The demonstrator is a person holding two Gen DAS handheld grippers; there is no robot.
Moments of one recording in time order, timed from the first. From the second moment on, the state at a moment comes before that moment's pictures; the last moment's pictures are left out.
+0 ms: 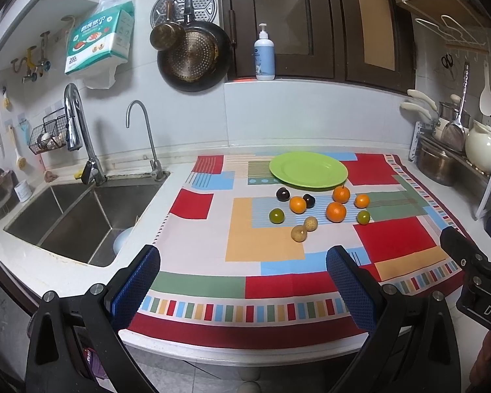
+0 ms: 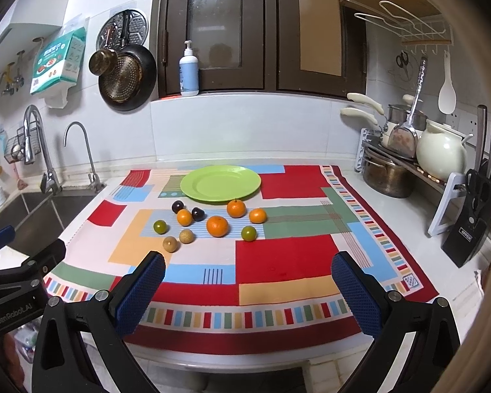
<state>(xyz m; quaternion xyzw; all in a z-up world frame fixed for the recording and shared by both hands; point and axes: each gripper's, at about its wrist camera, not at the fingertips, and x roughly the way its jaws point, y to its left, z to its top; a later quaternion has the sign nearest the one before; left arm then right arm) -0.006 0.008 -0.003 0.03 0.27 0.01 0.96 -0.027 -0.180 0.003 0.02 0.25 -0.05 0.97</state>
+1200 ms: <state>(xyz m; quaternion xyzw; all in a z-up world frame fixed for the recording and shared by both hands) -0.005 0.006 -0.001 0.02 0.26 0.00 0.96 -0.027 -0.181 0.004 0.02 0.24 -0.05 0.97</state>
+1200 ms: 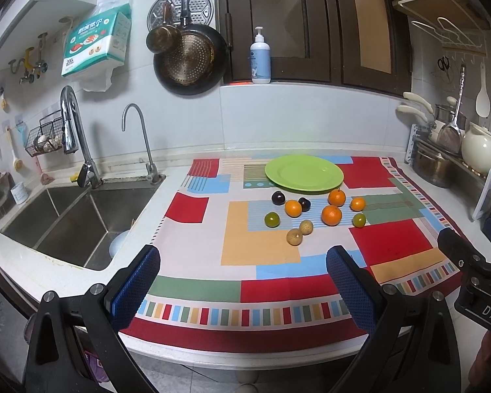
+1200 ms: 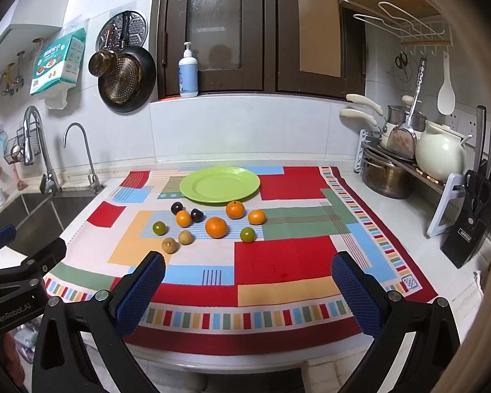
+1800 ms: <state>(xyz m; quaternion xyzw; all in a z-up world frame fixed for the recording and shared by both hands) 0.020 0.000 -0.010 0.04 0.27 -0.02 0.96 -0.010 -0.184 -0.004 0.02 0.26 -0.05 0.96</state>
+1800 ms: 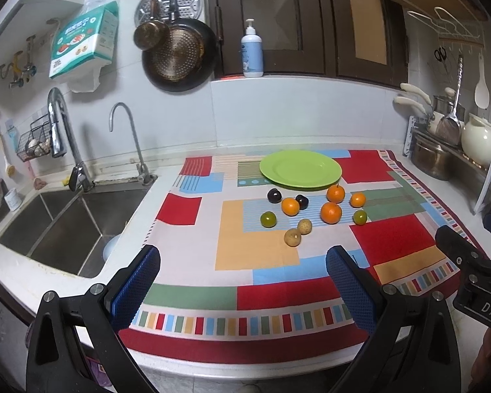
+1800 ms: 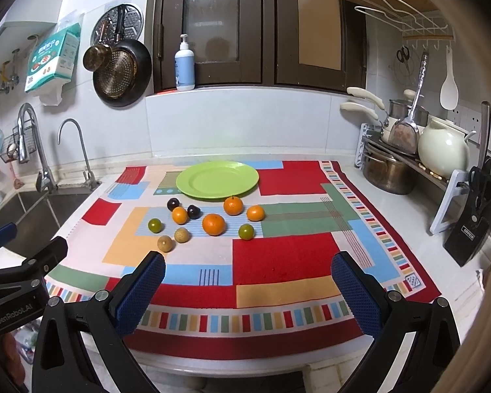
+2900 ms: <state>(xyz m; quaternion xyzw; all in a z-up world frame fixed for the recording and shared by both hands) 0.150 -0.035 -0.083 0.11 0.35 -0.15 0.92 0.133 -0.159 -0.068 -0.02 0.37 -0.10 0.93</state>
